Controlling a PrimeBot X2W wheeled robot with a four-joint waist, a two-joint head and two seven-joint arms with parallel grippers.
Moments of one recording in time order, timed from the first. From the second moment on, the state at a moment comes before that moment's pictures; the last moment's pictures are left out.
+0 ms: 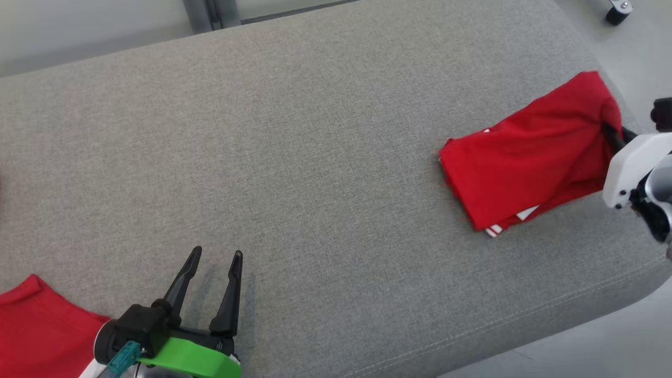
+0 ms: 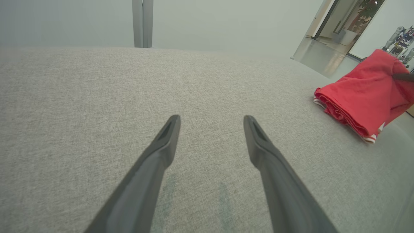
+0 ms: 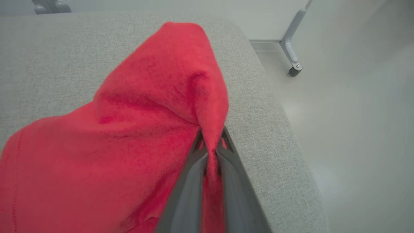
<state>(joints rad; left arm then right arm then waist) -0.01 0.16 -0.23 0.13 -0.35 -0.13 -0.26 -0.76 -0.55 0.54 0.83 0.68 0.13 0.02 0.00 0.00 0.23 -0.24</state>
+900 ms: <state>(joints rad) -0.06 0.24 -0.25 0.14 -0.36 -0.13 -0.26 -1.00 -0.58 0.21 1.29 0.37 0.13 -0.16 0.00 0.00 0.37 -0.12</state>
